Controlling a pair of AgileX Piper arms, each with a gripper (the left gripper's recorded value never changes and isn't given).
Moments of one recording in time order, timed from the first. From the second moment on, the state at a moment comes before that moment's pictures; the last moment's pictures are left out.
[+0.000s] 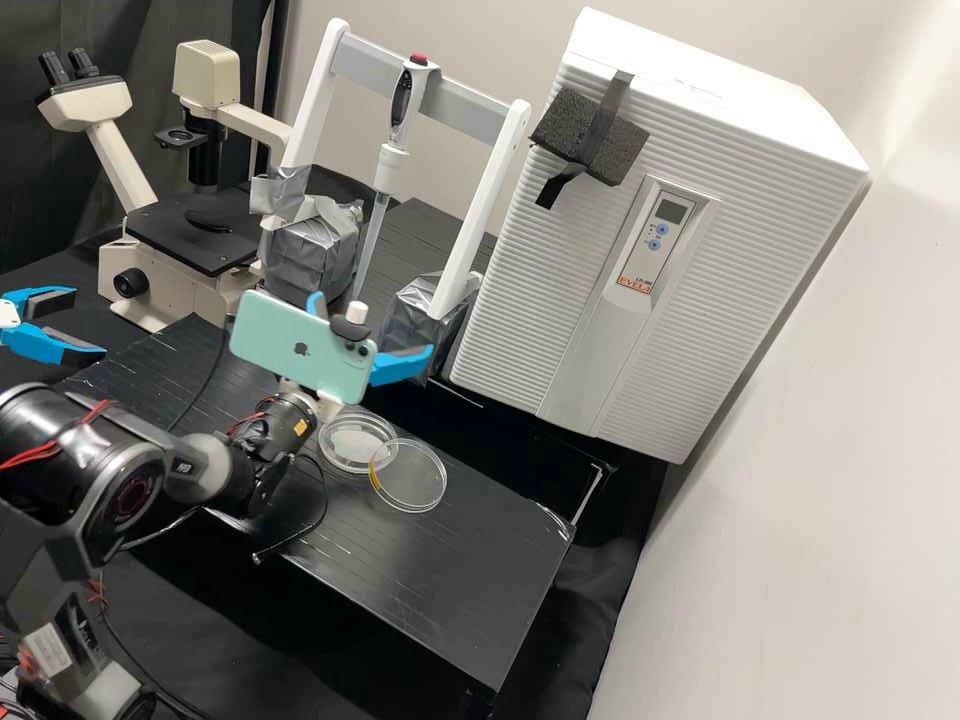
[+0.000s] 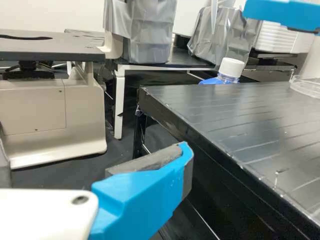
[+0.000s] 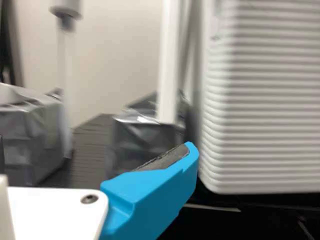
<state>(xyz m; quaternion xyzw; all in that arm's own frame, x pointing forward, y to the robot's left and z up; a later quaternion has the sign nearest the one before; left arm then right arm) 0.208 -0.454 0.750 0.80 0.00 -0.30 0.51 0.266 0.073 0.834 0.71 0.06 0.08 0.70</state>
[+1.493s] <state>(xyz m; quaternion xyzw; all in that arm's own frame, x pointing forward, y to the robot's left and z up) 0.207 -0.452 0.750 0.80 0.01 -0.30 0.52 0.275 0.081 0.778 0.71 0.14 0.01 0.69</state>
